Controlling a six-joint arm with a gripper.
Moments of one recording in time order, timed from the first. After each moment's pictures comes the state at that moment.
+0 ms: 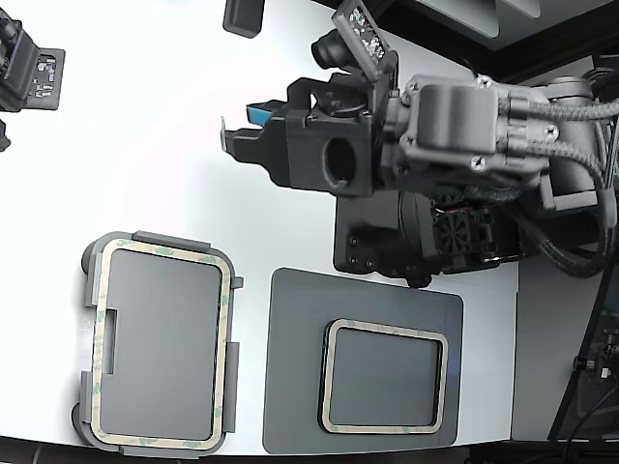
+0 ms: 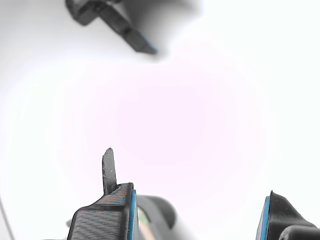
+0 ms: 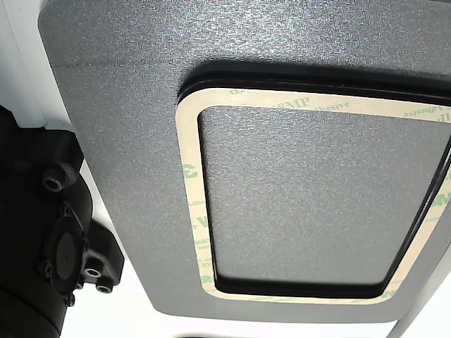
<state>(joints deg) 8.3 118.7 104.0 64.2 14.7 44.2</state>
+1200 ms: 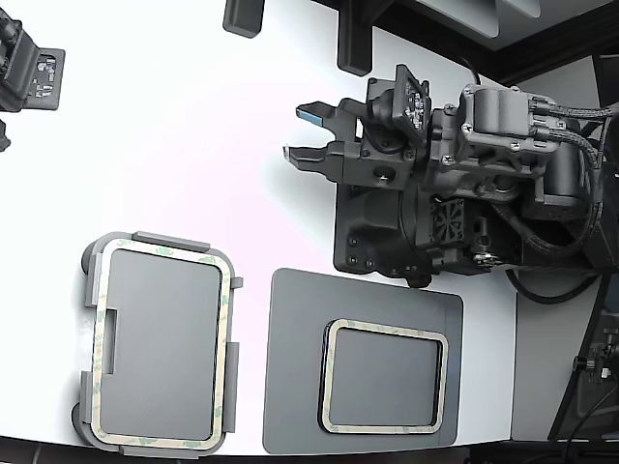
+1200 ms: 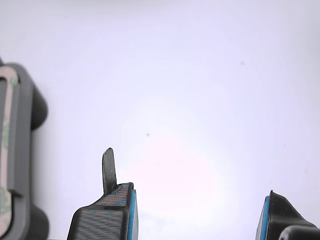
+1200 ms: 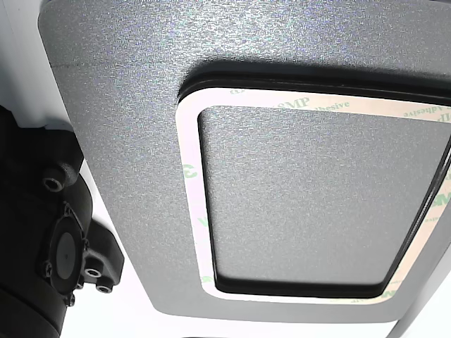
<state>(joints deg) -3.4 168.0 152.4 55.5 4.1 6.6</state>
